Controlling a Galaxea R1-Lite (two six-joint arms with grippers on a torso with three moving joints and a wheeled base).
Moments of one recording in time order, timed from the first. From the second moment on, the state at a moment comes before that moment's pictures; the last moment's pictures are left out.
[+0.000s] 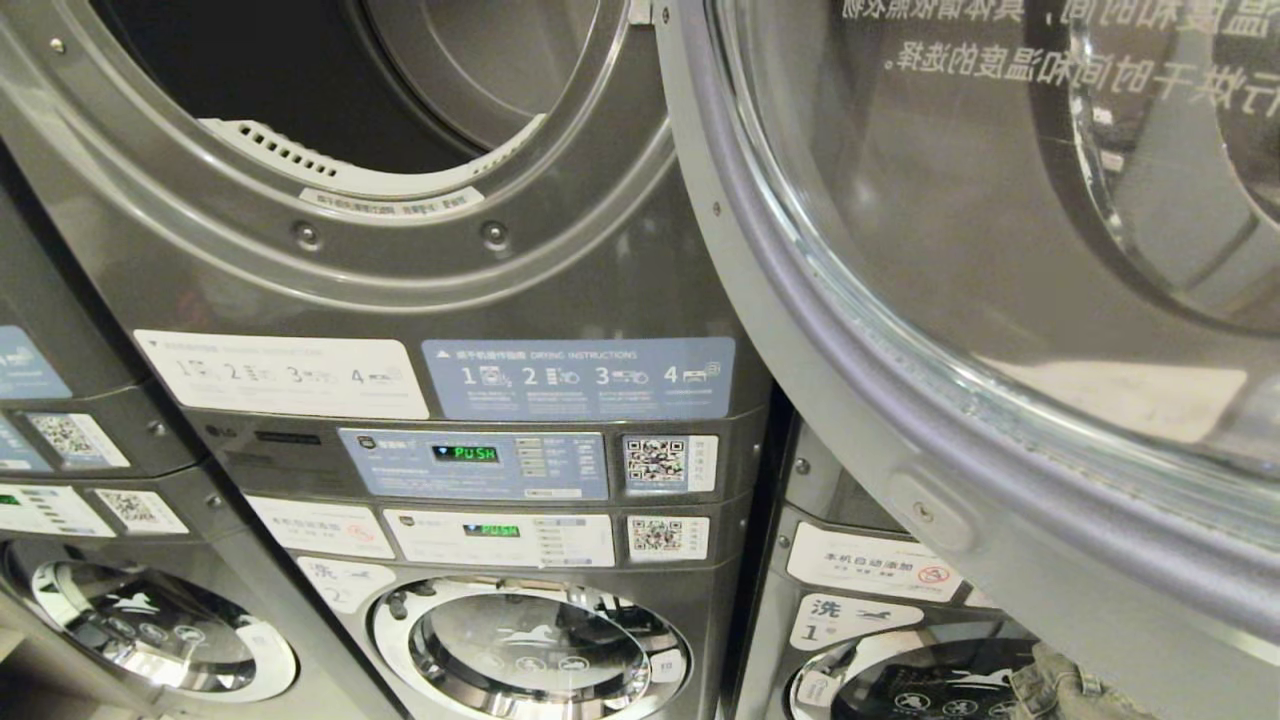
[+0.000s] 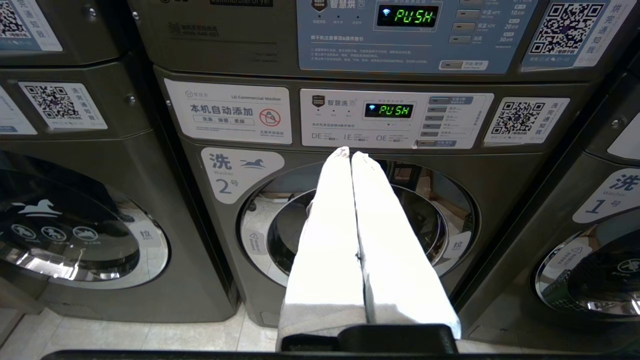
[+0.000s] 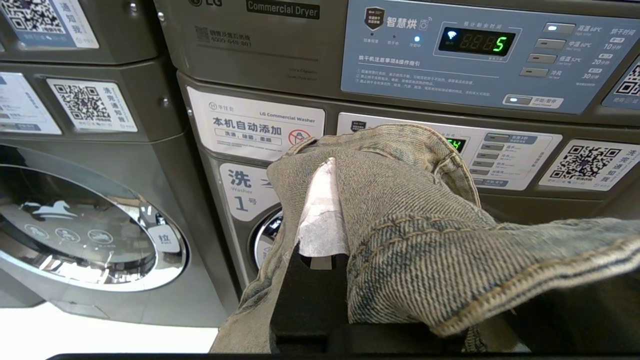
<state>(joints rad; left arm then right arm) -0.01 0.00 0.00 0.00 0.00 0.01 0.00 0.00 0.00 0.00 0.00 -0.04</state>
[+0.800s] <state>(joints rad) -0.01 0.00 0.00 0.00 0.00 0.01 0.00 0.00 0.00 0.00 0.00 -0.04</state>
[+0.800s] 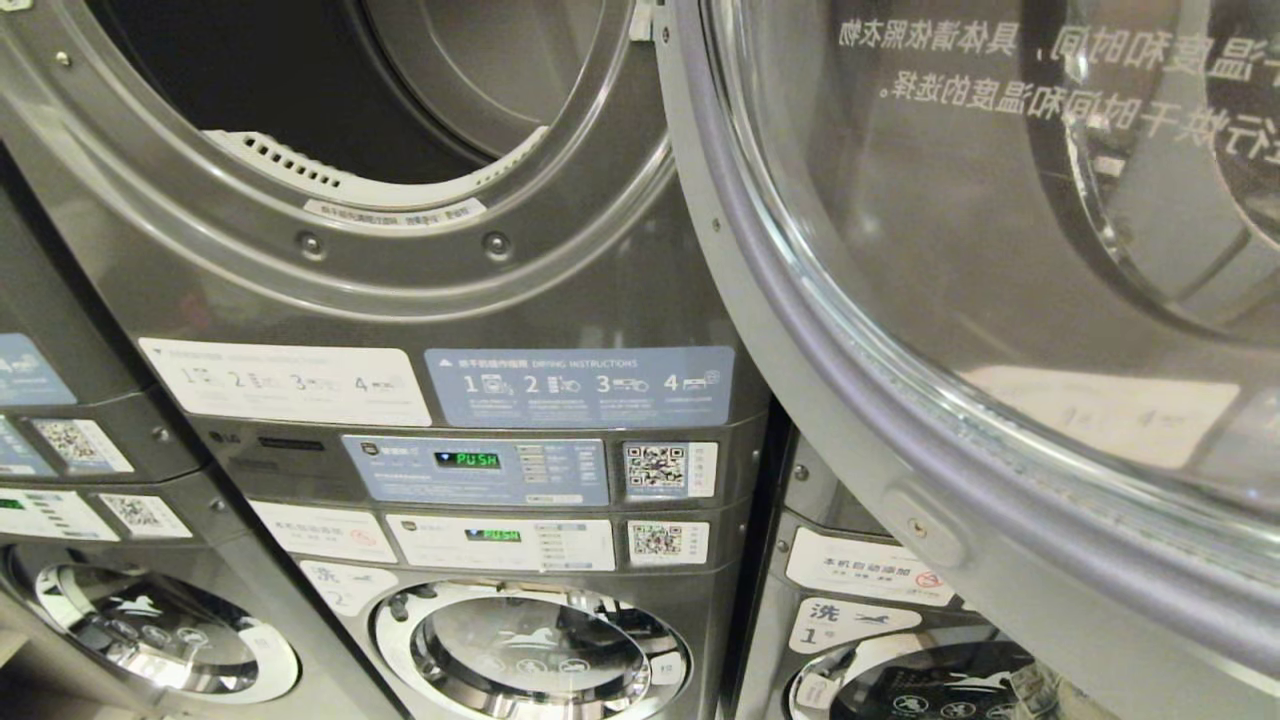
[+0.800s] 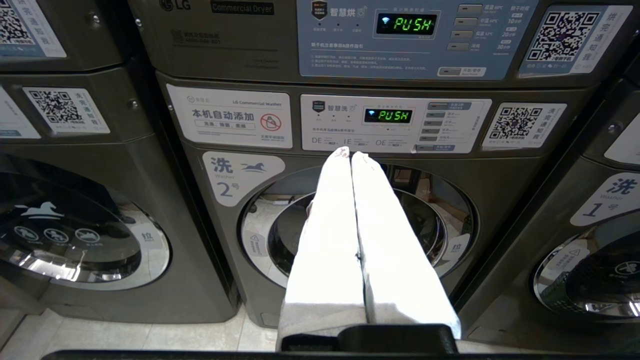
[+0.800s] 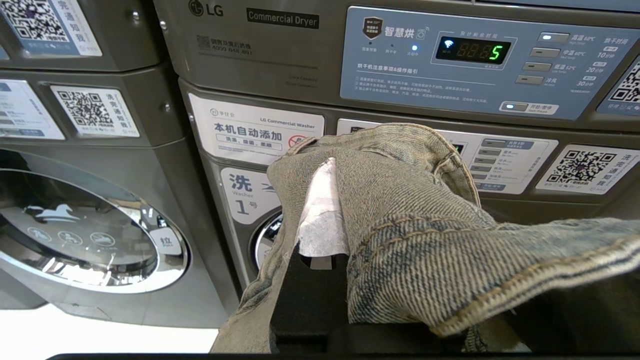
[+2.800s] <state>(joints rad) -0.01 0.00 0.00 0.00 0.00 0.01 0.00 0.00 0.00 0.00 0.00 -0.04</state>
